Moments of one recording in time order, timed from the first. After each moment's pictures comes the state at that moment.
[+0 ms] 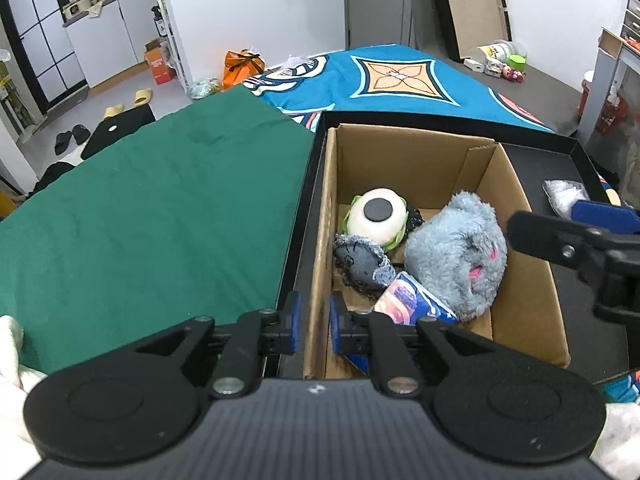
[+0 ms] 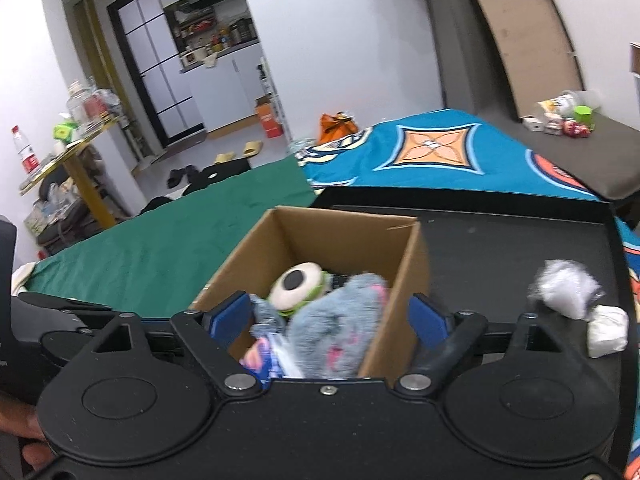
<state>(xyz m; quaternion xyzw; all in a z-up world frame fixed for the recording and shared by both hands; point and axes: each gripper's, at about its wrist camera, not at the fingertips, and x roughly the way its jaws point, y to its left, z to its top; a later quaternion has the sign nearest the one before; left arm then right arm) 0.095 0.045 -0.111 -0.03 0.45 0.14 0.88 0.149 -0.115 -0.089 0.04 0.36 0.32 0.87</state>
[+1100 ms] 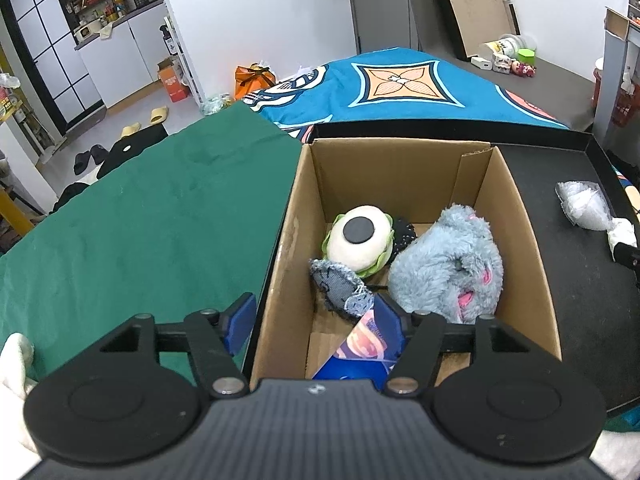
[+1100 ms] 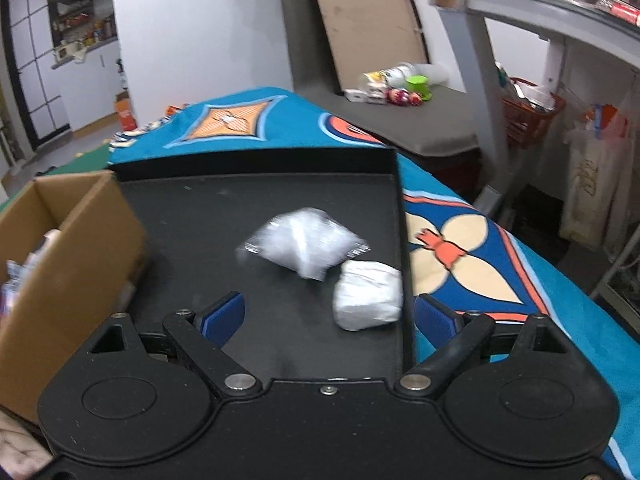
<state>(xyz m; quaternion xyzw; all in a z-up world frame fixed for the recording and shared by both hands) 0.118 0.009 -0.120 0.01 0.44 0.17 0.88 0.200 -0.236 -0.170 -0.02 0.38 0.13 0.92</state>
